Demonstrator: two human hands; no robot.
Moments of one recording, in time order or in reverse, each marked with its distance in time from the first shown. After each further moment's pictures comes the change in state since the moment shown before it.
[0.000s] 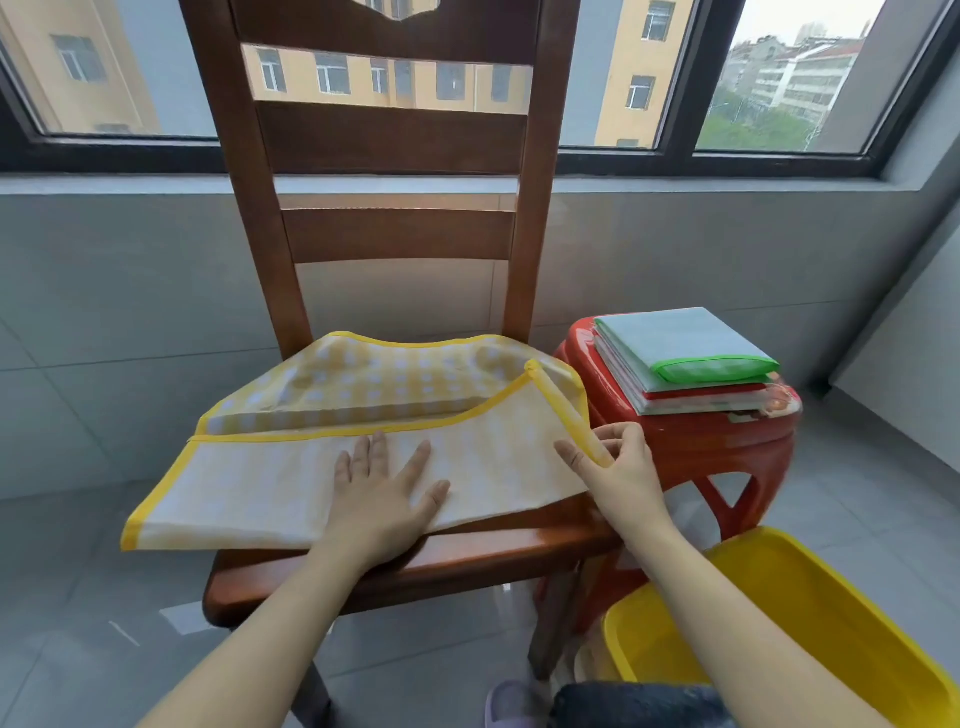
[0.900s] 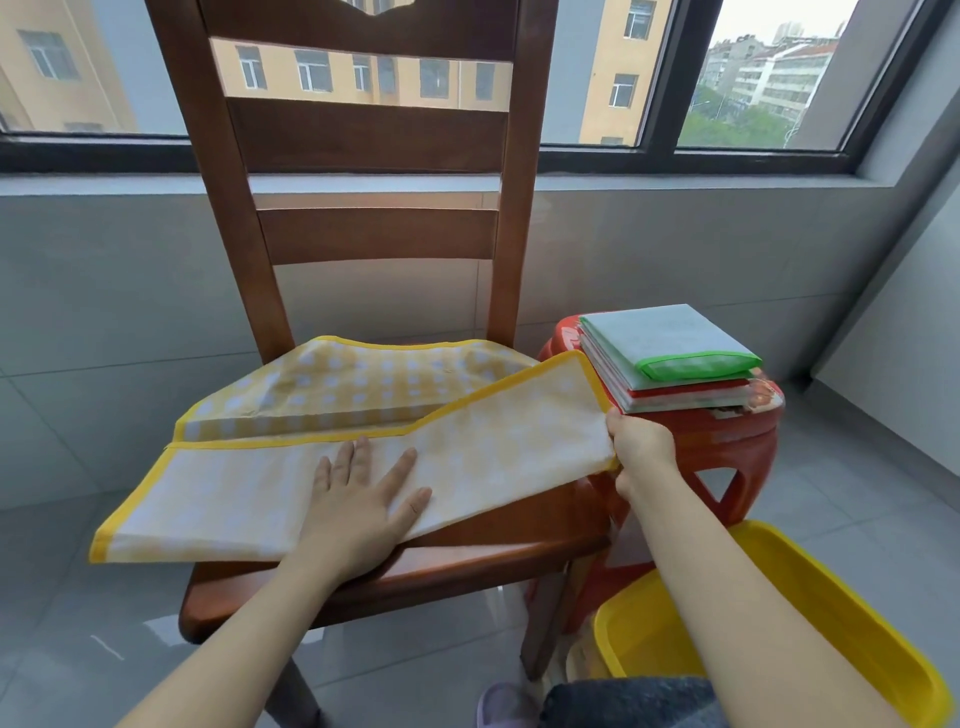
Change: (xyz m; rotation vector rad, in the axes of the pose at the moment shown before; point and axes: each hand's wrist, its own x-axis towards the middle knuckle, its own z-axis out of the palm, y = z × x) left_hand -0.002 -0.008 0.002 0.010 0.018 0.046; right_hand 0.052 -0.006 -0.011 0.555 0.144 0.592
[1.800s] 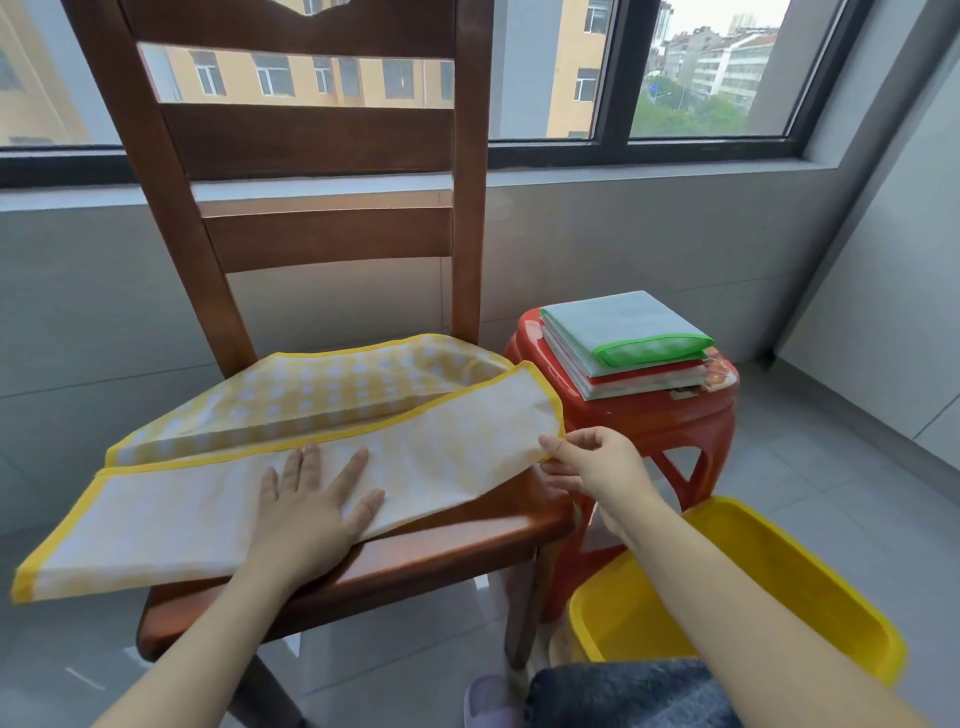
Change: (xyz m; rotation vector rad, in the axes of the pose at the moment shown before) left_hand 0.000 -0.006 0.000 0.049 0.005 -0.069; right_hand -0.045 0.016 -0.035 -0.184 -0.282 -0.175
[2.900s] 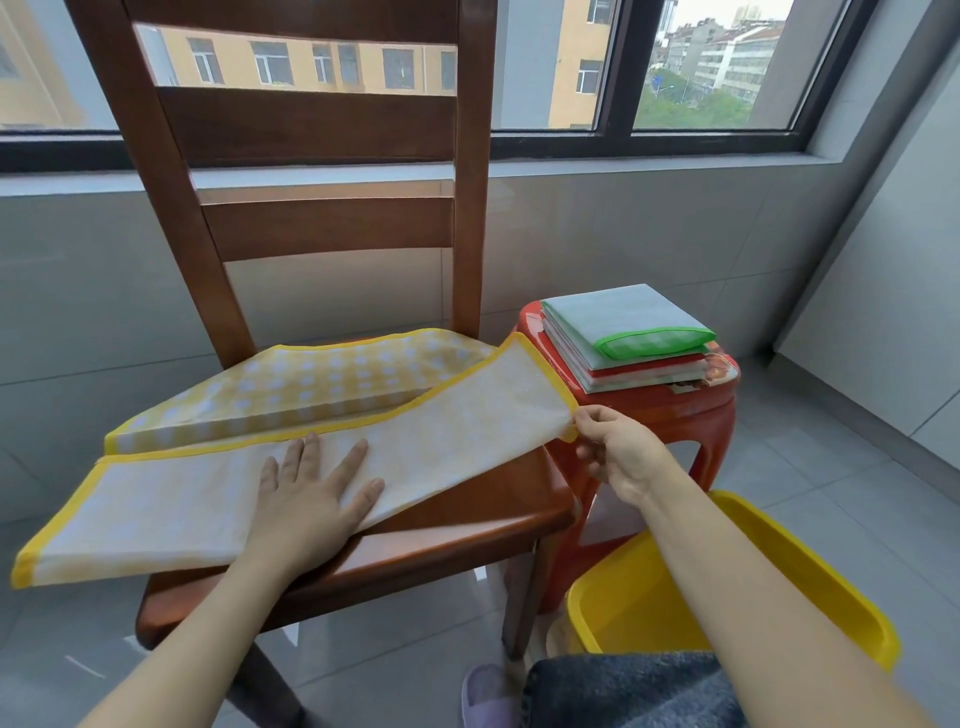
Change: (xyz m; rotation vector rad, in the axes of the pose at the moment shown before) left_hand 0.000 -0.003 0.000 -0.007 0.016 0.018; right_hand 0.012 -0.012 -0.014 0.054 -0.074 0.073
